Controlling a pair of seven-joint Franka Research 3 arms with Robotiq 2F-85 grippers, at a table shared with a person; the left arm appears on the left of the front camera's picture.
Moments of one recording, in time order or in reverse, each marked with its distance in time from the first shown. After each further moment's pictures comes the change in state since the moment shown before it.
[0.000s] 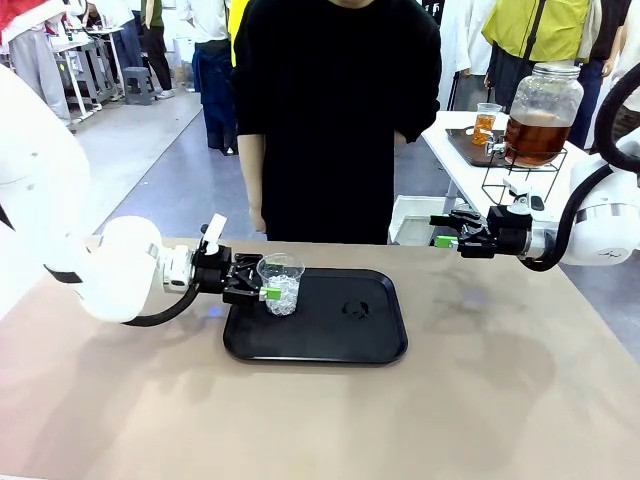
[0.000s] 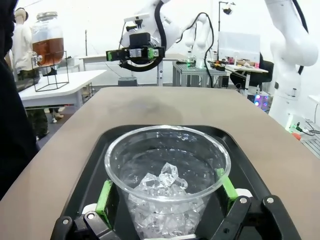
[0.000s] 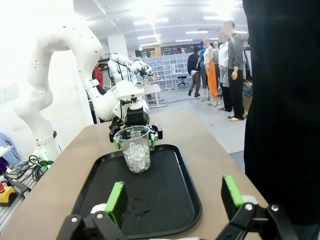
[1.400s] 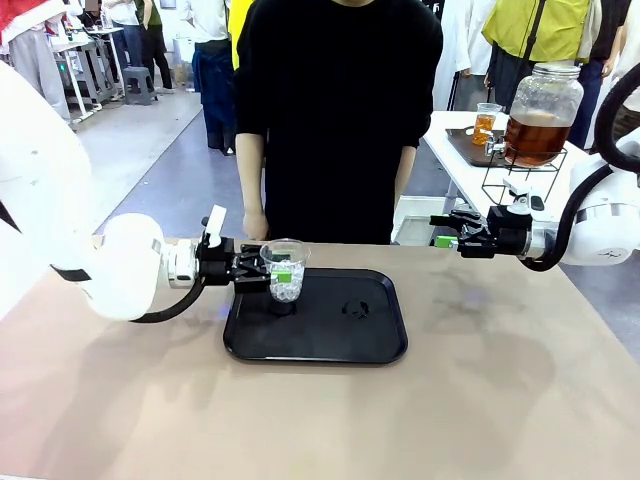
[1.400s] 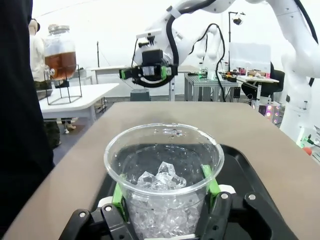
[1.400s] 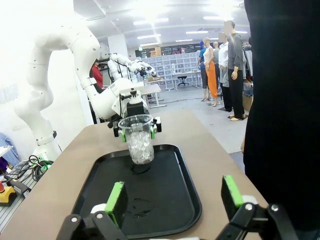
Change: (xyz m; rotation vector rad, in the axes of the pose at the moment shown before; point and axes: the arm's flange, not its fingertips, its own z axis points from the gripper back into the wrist) left arm 0.023 0.003 -0.008 0.055 -0.063 -0.031; right arm 0.000 0.000 0.000 0.000 0.000 0.000
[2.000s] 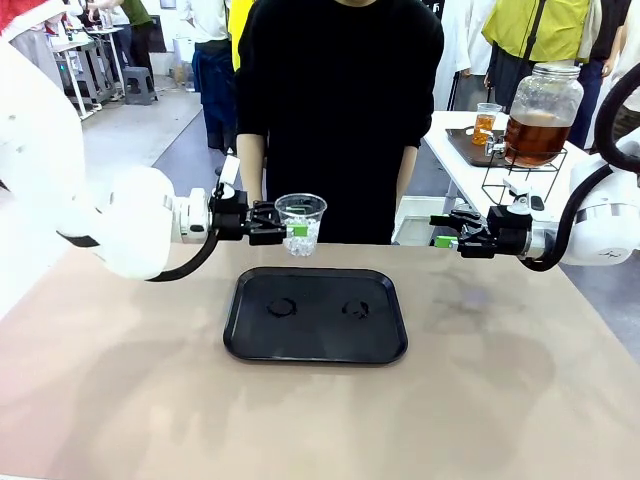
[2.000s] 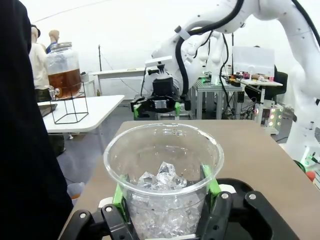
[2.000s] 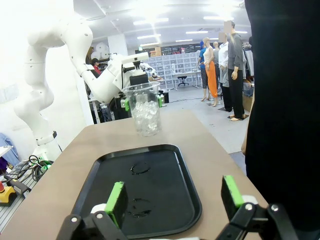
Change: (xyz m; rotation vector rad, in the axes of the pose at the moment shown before) left arm 0.084 0.025 -0.027 0.012 0.010 -0.001; right arm 0.000 0.000 0.000 0.000 0.000 0.000
